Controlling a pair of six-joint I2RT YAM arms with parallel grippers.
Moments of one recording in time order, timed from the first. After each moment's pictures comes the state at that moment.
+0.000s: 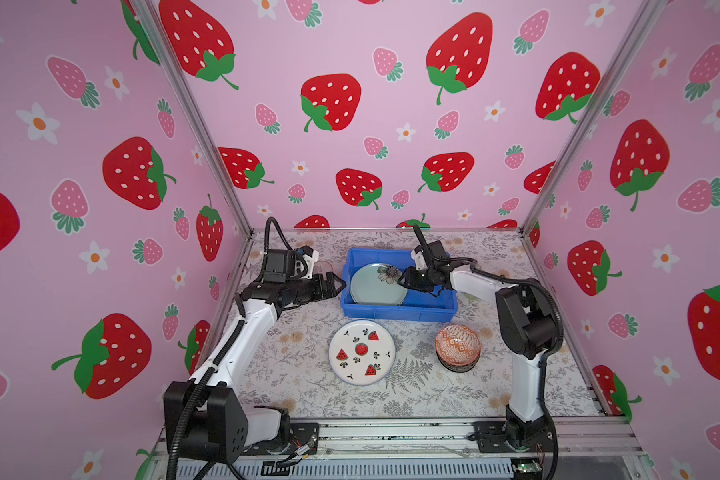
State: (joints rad) left arm -0.10 1.30 1.06 -0.58 0.56 -0.32; right arm 0.55 2.04 1.44 -0.31 -0.32 0.50
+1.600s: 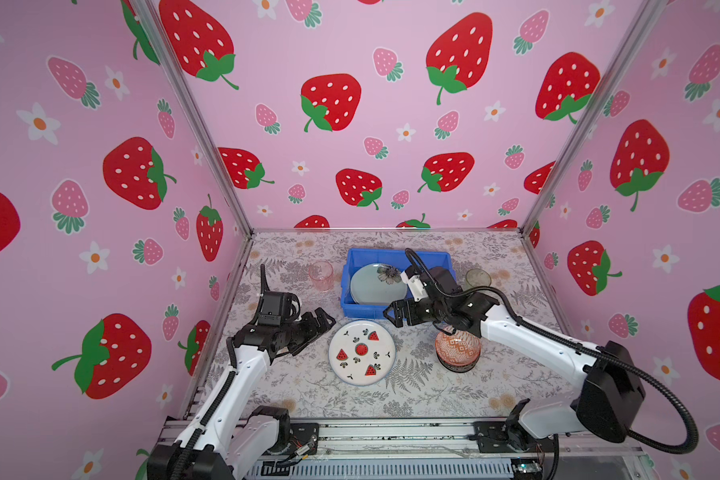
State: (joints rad) left arm -0.10 0.98 0.69 -0.69 0.42 -0.69; right arm 0.87 1.42 1.04 -0.40 -0.22 0.47
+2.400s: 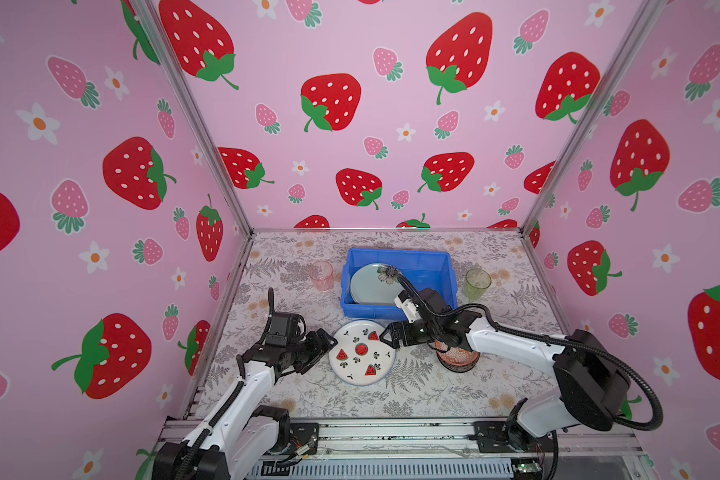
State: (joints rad) left arm -0.14 0.95 0.46 -0.52 0.45 -0.78; right arm 0.89 1.51 0.87 -0.22 -0.34 0.56
